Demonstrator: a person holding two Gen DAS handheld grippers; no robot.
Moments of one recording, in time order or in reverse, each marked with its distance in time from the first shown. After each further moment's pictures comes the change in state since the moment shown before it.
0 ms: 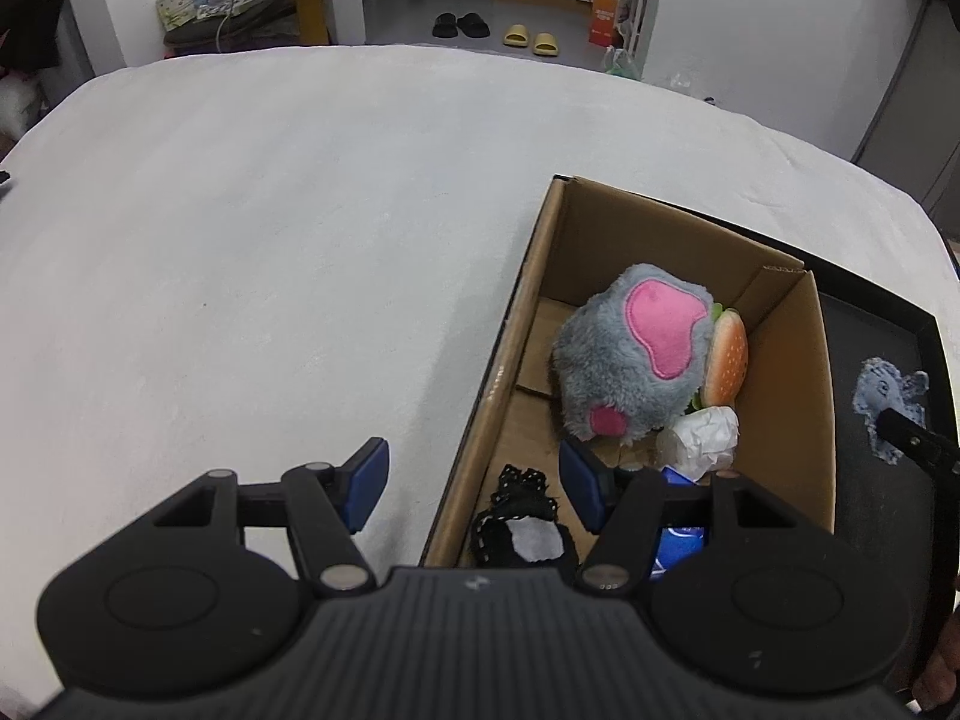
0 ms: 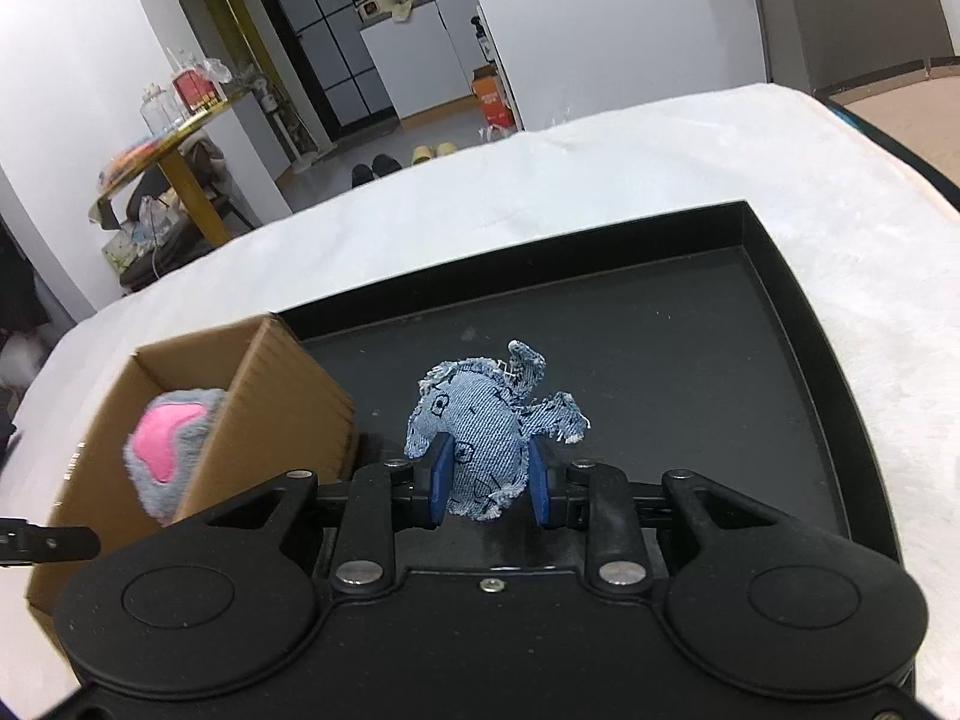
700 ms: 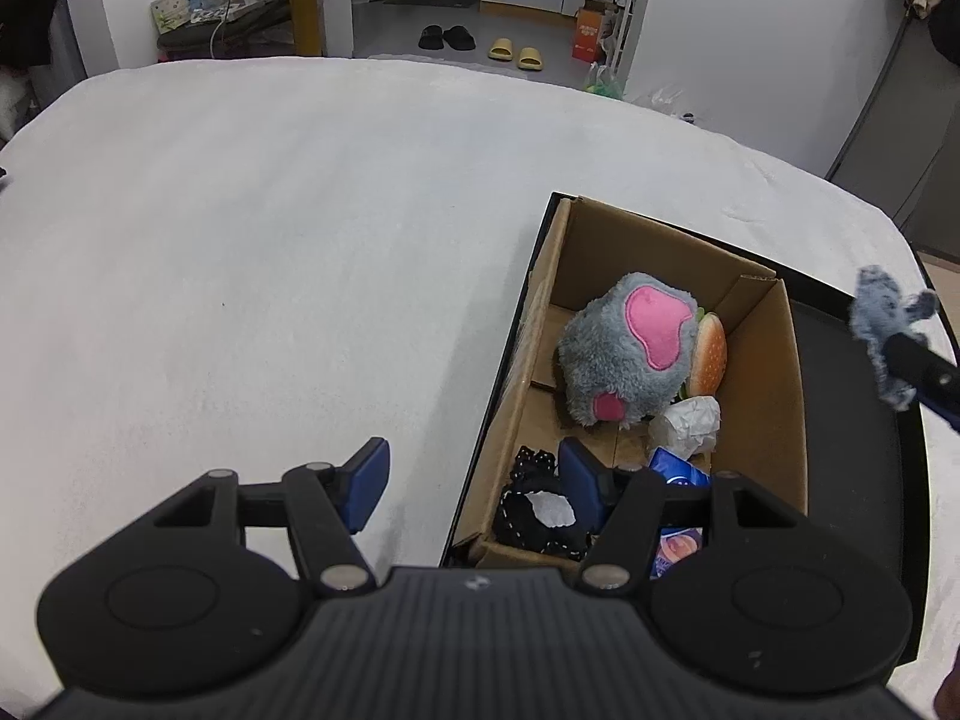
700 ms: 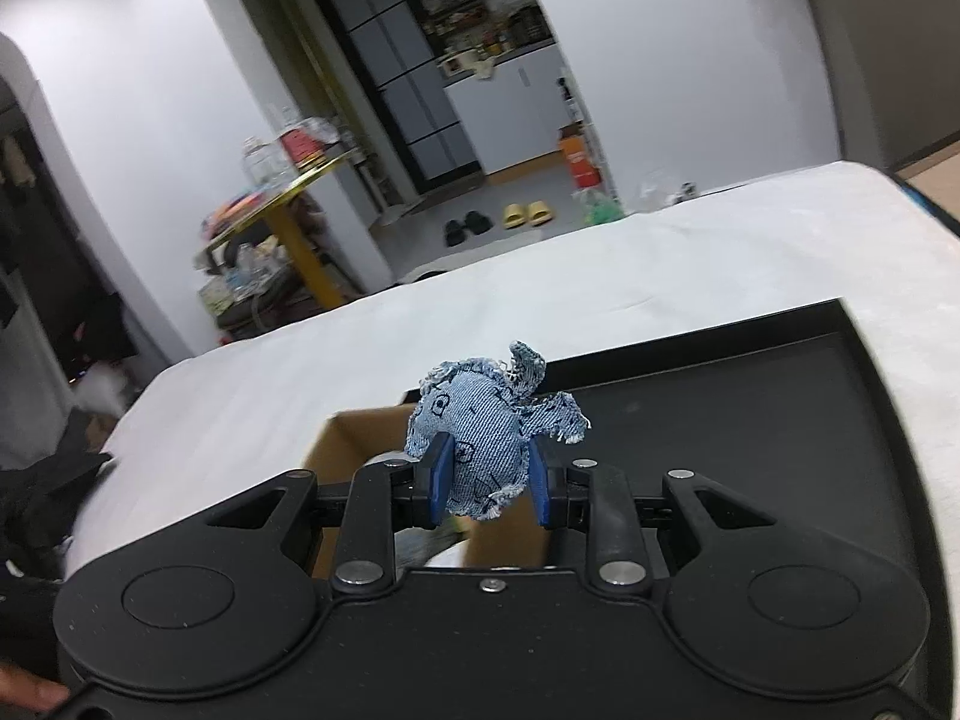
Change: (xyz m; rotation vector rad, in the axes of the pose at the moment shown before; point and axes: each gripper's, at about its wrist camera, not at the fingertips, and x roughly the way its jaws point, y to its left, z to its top) left arm -0.028 0.027 -0.008 -0.008 -0.019 -0.064; right arm -0.054 0.060 0.020 -0.020 -0.095 0.176
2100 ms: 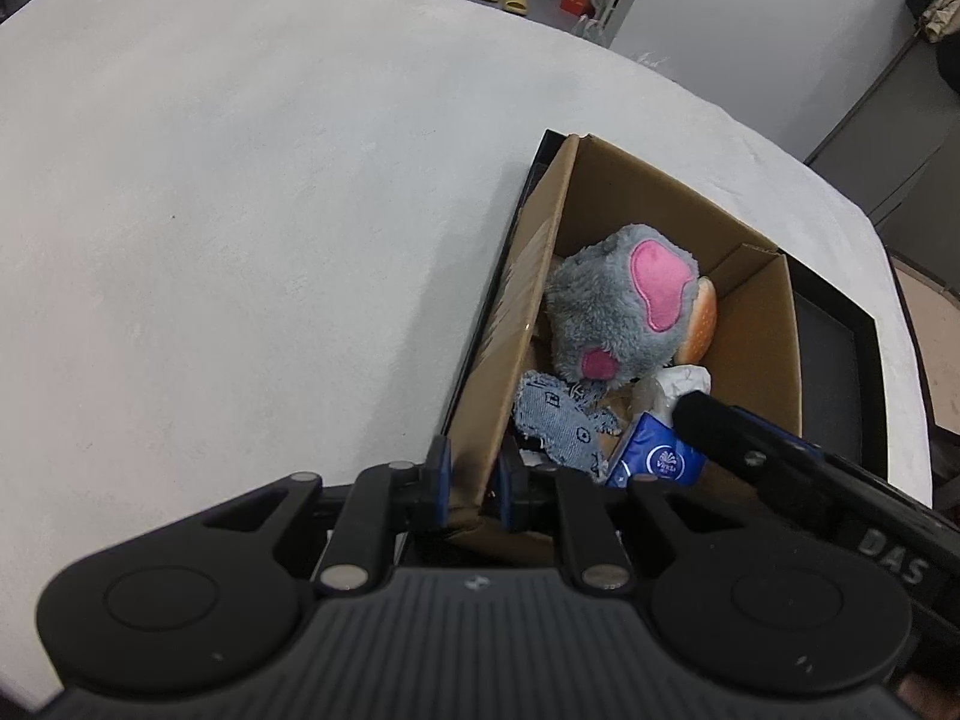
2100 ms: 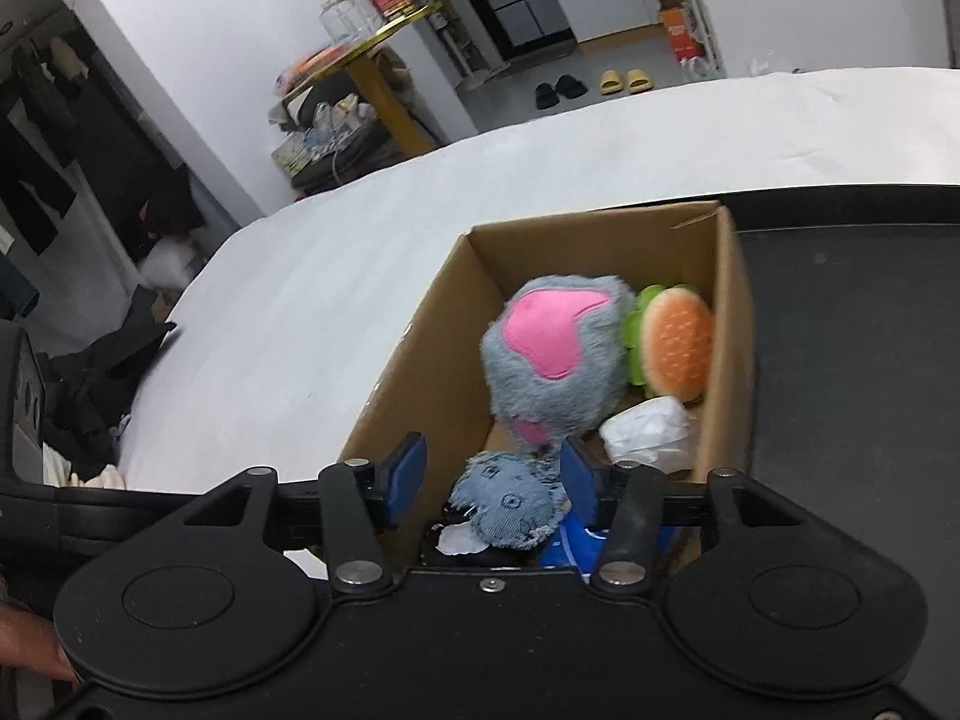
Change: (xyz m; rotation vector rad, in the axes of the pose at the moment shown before) left arm 0.037 0.022 -0.001 -0.083 0.136 -0.126; right arm 0.046 0.061 -0.040 -0.053 0.268 0.143
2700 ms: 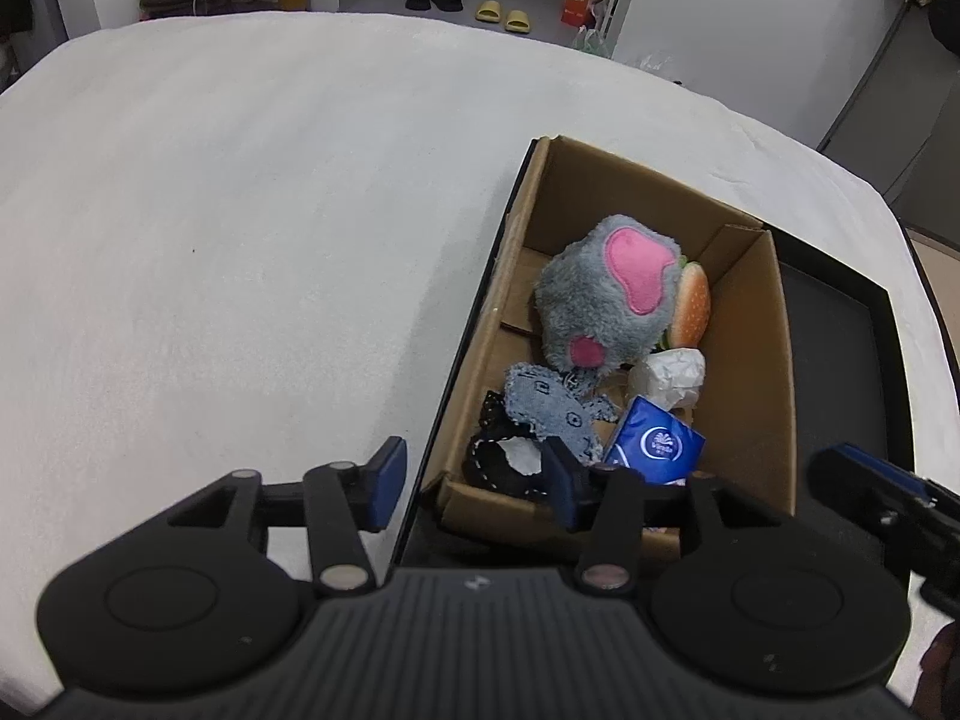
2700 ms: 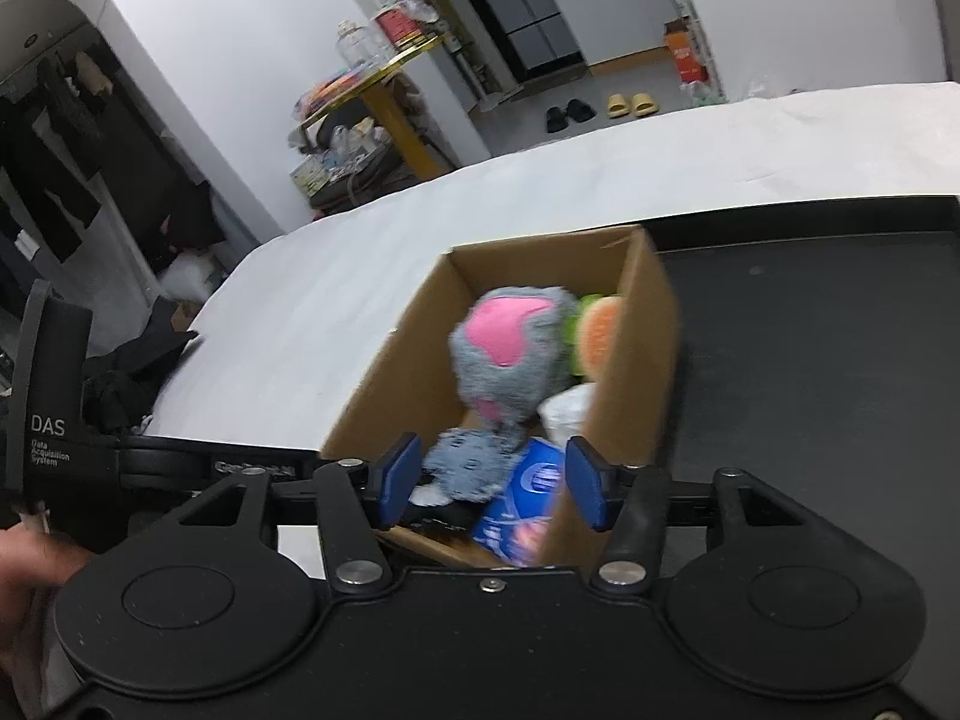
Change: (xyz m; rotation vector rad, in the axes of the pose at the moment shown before) left arm -0.016 -0.028 -0.017 0.074 -0.062 0.088; right arm -0.058 -0.035 -0.011 -0.012 -0.046 0.028
